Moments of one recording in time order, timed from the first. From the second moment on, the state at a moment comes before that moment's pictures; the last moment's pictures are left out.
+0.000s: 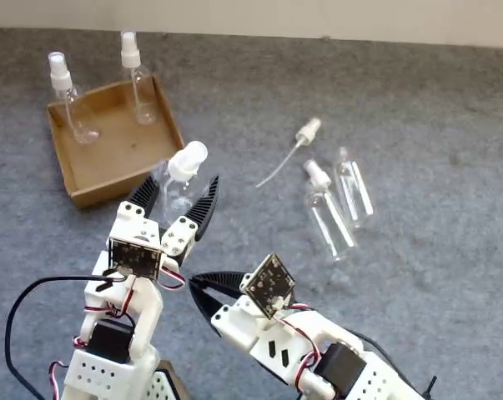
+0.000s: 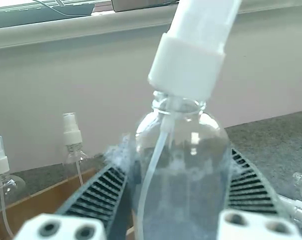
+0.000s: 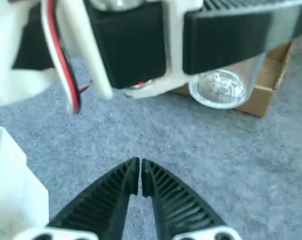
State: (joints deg) left arm 10.1 -103.4 96.0 11.3 -2.3; right arm -58.3 -104.8 95.6 35.7 -2.6
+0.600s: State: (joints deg) left arm 10.1 -103.4 96.0 11.3 -2.3; right arm -58.3 -104.8 95.6 35.8 -2.6
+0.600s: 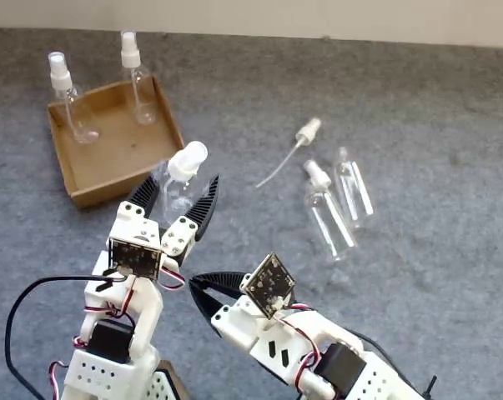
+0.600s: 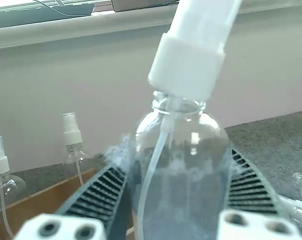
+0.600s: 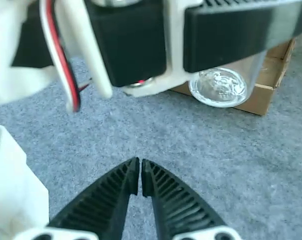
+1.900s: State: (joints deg) left arm 25.6 -103.4 96.0 14.5 -2.3; right arm -47.9 -104.8 95.6 35.8 -2.6
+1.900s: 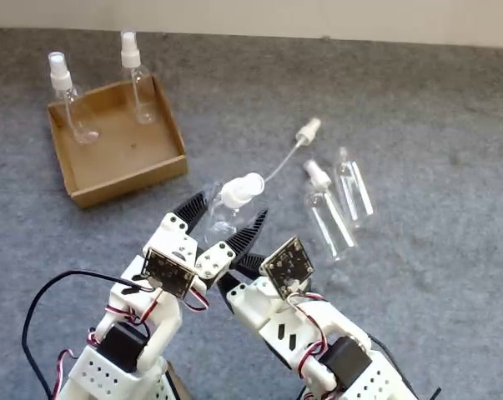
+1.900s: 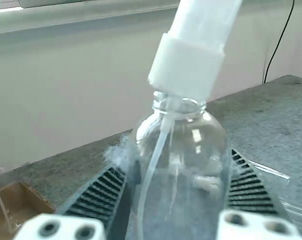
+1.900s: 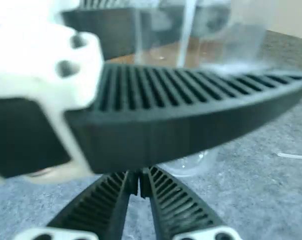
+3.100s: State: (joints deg) left arm 5.8 -103.4 96.0 12.2 -2.3; right arm -41.8 -104.7 95.6 38.6 -2.7
